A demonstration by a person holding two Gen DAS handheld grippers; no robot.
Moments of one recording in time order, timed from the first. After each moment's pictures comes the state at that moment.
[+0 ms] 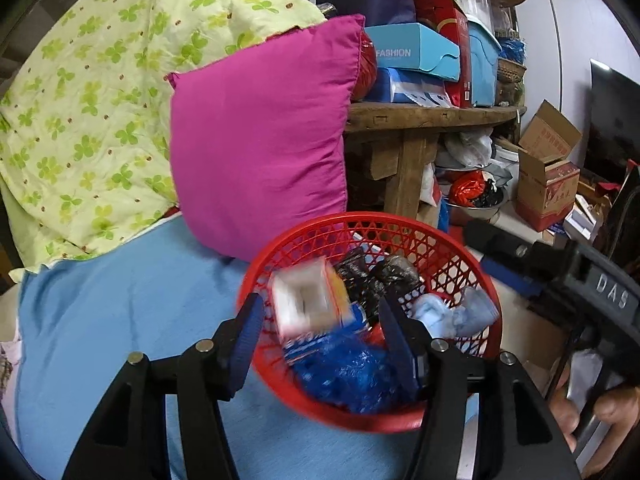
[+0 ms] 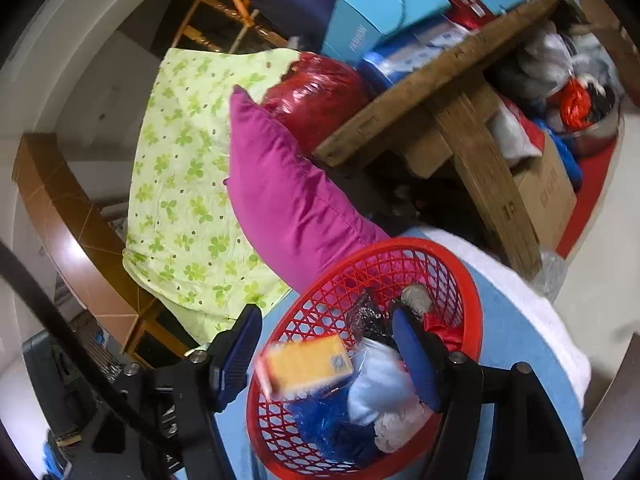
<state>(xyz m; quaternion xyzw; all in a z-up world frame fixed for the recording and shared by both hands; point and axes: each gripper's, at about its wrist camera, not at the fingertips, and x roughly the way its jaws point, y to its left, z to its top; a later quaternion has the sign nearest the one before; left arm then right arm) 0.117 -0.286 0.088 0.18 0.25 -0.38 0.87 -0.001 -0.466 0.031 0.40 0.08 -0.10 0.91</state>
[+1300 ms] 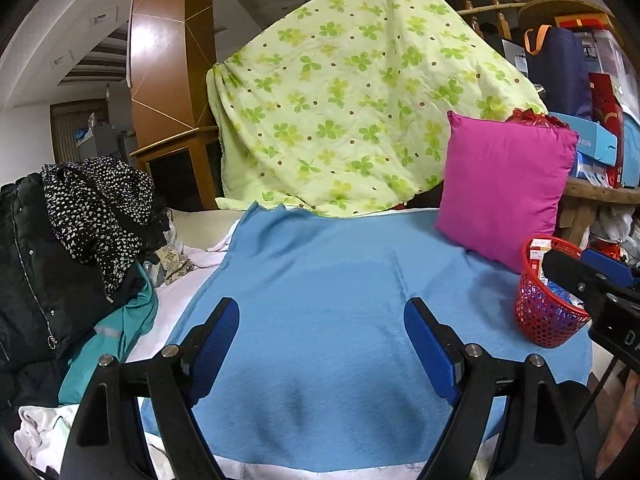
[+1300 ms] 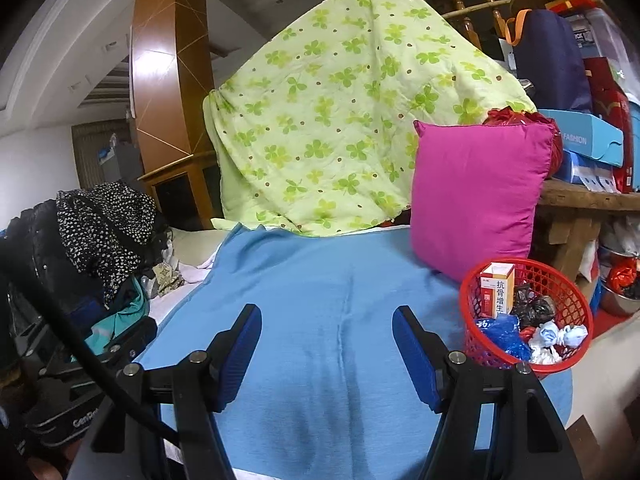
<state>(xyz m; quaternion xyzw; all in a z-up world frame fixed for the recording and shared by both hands) 0.058 0.049 0.151 0.08 0.21 -0.08 0.97 0.014 -0.137 0.150 0.10 0.19 -0.04 0.98</state>
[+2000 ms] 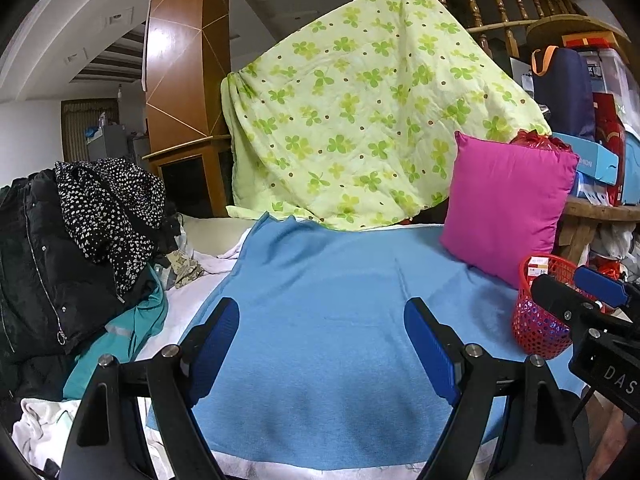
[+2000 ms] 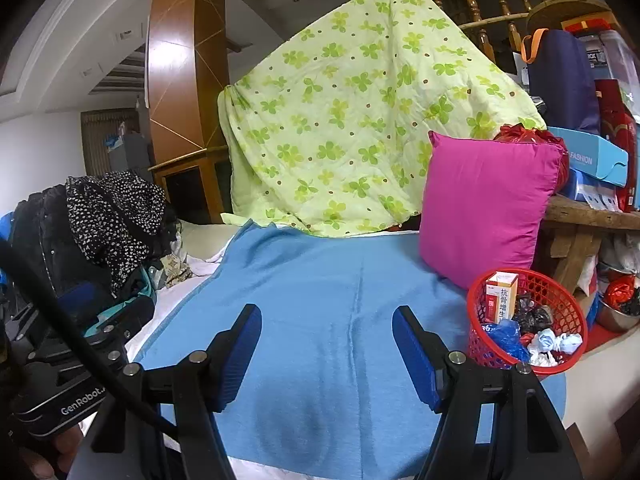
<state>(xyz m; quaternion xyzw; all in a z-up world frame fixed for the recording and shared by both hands) 0.039 0.068 0.167 0.06 0.19 -0.07 0.98 -0.002 -0.111 0.163 0.07 0.19 -0.03 0.98</state>
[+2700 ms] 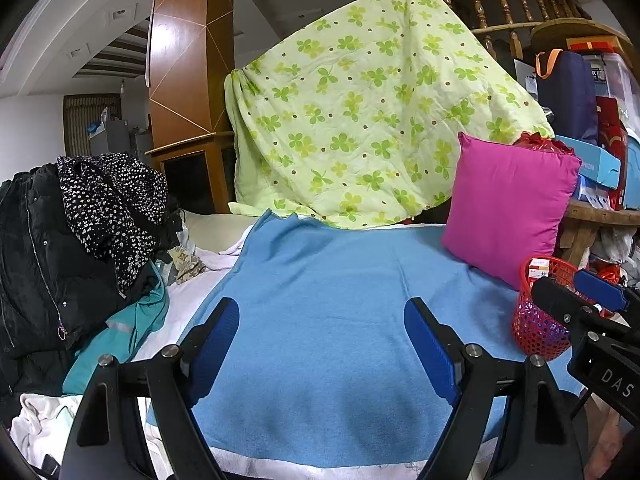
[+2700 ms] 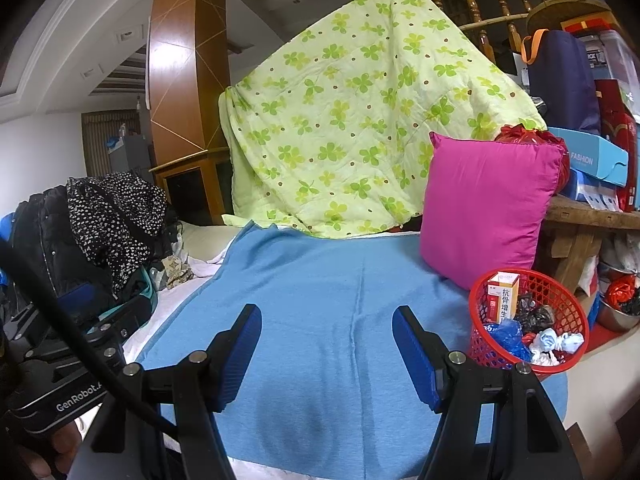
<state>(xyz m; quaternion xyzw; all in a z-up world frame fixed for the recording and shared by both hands) 0.037 0.069 0.169 0.06 0.20 -0.06 0.98 -0.002 -0.108 0.163 0.07 0.19 -0.03 0.98</state>
